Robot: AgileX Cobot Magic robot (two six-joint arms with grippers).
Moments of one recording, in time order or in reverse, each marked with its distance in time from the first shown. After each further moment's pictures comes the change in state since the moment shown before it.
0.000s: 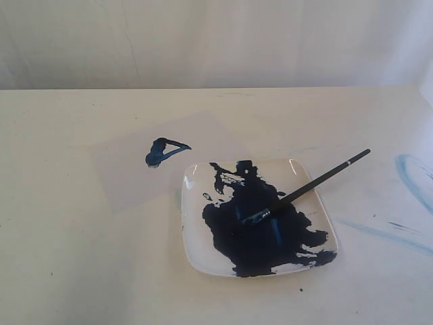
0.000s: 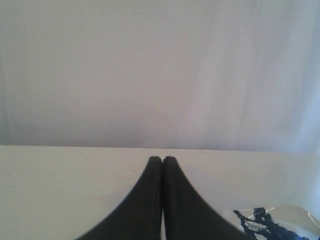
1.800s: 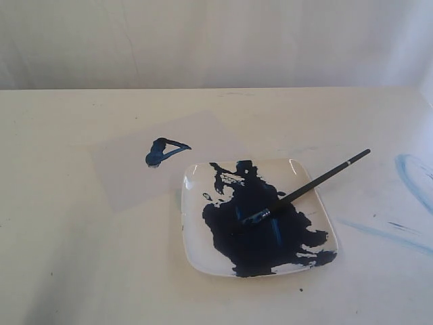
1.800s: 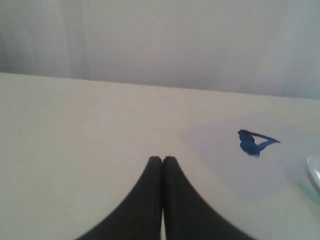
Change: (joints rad) left arm 0.000 -0.009 0.108 -1.908 0.389 1.992; right arm 0.000 0.000 0.000 0.000 0.000 0.000
